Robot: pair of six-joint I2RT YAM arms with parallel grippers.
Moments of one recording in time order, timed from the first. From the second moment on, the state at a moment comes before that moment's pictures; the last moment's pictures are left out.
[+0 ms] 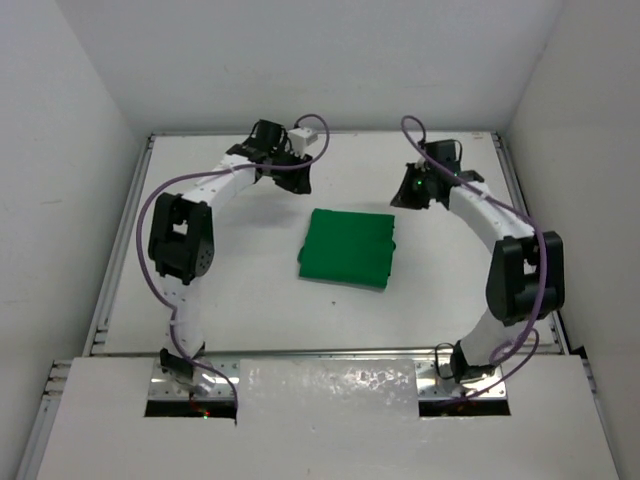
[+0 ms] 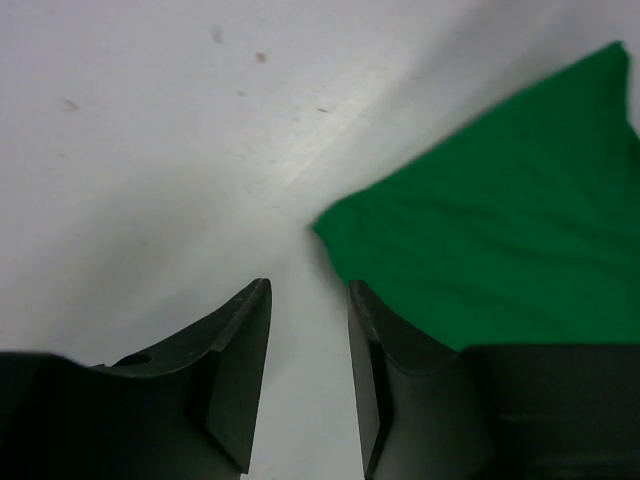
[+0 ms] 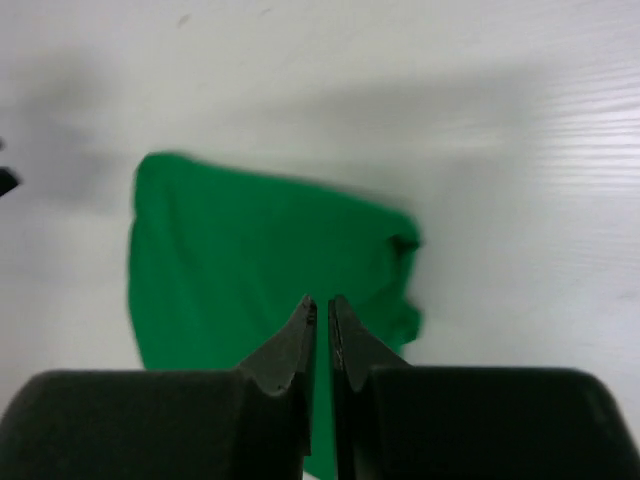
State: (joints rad) left arm -0.32 2.11 1.77 -0.53 0.42 0.14; right arm 0.11 1.73 1.28 -0.46 -0.21 0.41
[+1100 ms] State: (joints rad) left arm -0.34 2.26 1.77 -0.29 0.28 -0.02; right arm 0.12 2.12 1.42 -0.34 -0.16 0.54
